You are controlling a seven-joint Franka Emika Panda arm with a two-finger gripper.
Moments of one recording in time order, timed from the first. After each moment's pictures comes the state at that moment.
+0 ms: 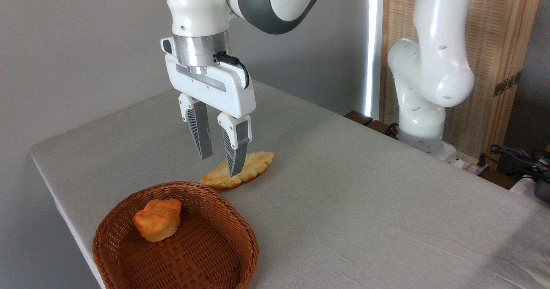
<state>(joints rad) -0.42 -0.12 0.26 -1.99 0.04 1.97 0.52</state>
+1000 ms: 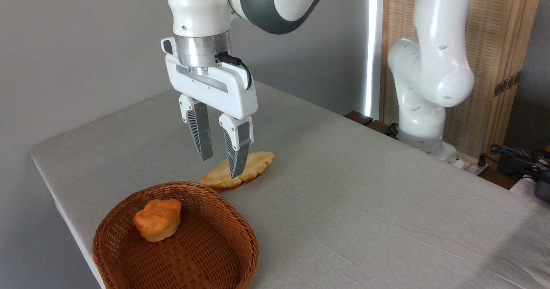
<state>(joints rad) -0.42 -0.11 0.27 -1.98 0.04 1.97 0.53</state>
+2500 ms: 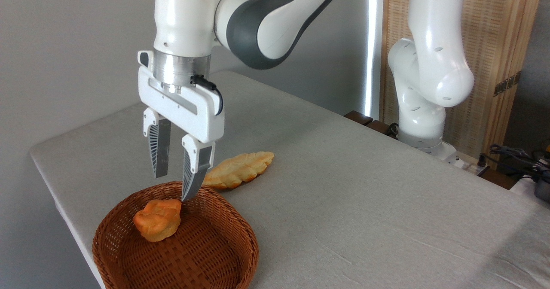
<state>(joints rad) -0.43 0.00 0.27 -1.98 -0.03 2.32 0.53</state>
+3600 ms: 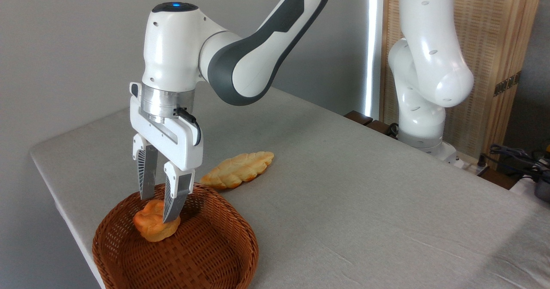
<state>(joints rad) -0.43 0.14 0.23 -1.98 -0.03 2.48 0.55</state>
